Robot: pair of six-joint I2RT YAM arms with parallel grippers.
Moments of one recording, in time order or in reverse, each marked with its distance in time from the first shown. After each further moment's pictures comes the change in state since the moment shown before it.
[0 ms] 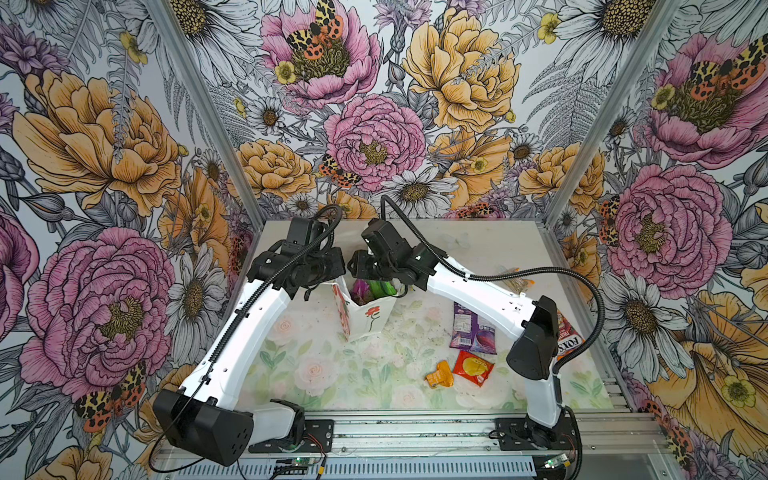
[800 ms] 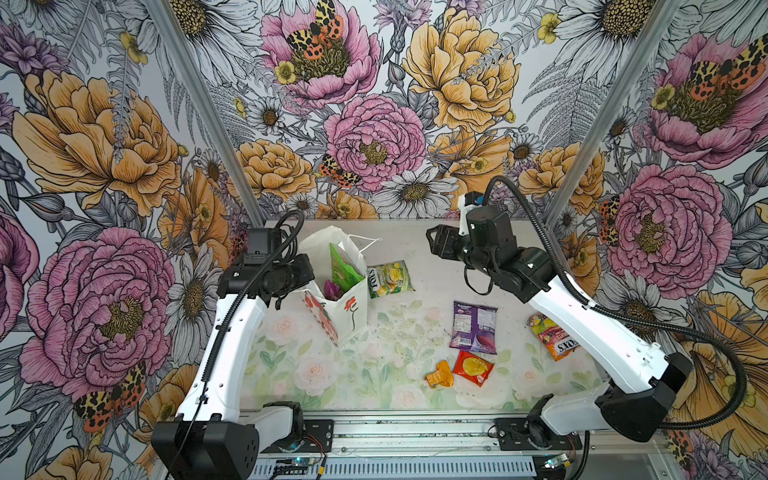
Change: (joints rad) left arm 0.277 -0.101 -0.124 0.001 0.127 0.101; right arm -0.274 -0.602 -0.545 0.078 0.186 -0.177
